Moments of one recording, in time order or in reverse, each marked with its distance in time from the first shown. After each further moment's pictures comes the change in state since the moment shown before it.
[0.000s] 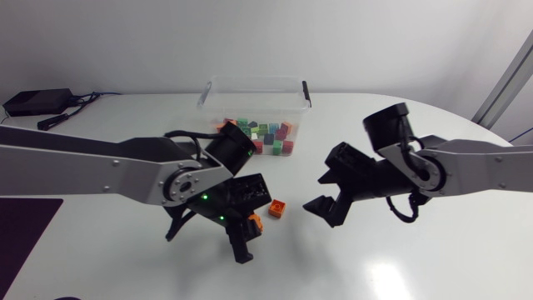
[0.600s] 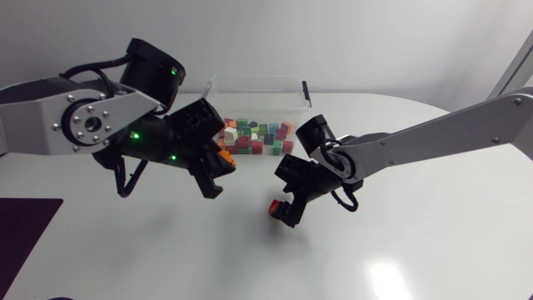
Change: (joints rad) left arm 0.225 -0.229 0.074 -0.021 0.020 -0.004; right arm 0.156 0.378 0.263 -0.019 0.076 -0.001
